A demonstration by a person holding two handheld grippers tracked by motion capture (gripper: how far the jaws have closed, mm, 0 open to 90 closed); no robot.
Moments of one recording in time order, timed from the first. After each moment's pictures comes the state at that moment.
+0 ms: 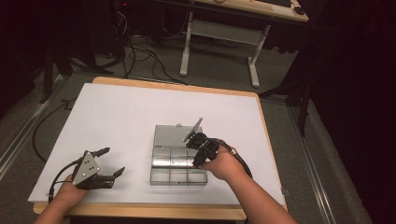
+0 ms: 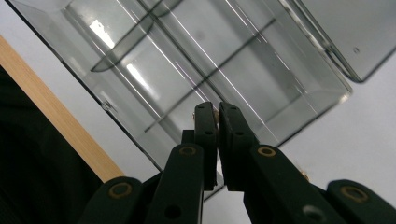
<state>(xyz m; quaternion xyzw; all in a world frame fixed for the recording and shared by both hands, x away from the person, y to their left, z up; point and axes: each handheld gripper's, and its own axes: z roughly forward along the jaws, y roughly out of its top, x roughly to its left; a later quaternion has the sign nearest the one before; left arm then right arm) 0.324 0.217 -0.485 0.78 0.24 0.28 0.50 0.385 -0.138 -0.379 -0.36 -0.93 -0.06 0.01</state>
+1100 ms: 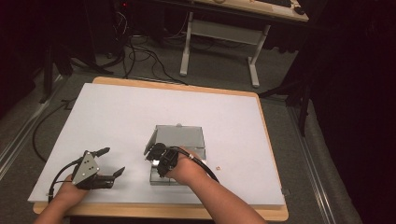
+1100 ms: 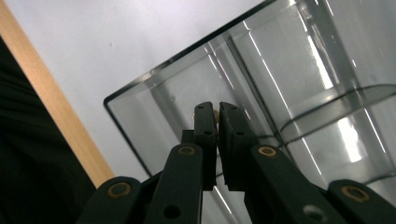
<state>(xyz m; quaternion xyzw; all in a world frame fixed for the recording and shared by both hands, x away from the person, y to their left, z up) 0.325 0.218 -0.485 0.78 0.24 0.28 0.50 0.381 -0.033 -0.423 -0.27 -0.96 -0.05 0.03</state>
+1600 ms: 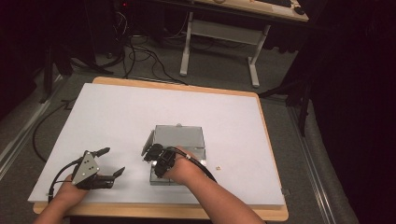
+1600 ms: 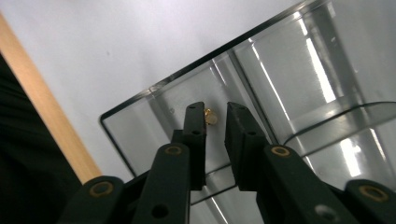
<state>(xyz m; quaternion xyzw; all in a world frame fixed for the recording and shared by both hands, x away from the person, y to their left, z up) 0.325 0.218 -0.485 0.78 0.24 0.28 0.50 0.383 -0.027 -0.428 -0.26 -0.96 -0.05 0.02</state>
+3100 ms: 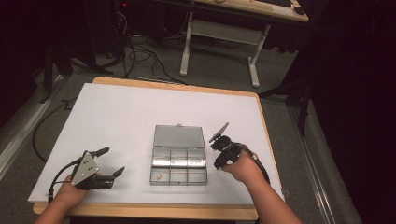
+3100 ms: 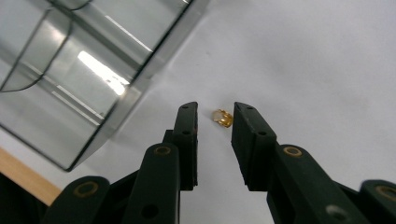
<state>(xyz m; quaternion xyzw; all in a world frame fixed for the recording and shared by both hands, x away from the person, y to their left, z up) 0.324 0.219 -0.485 0.78 0.24 0.28 0.51 0.391 -0.215 -0.408 -0.45 -0.89 -0.05 -0.03</state>
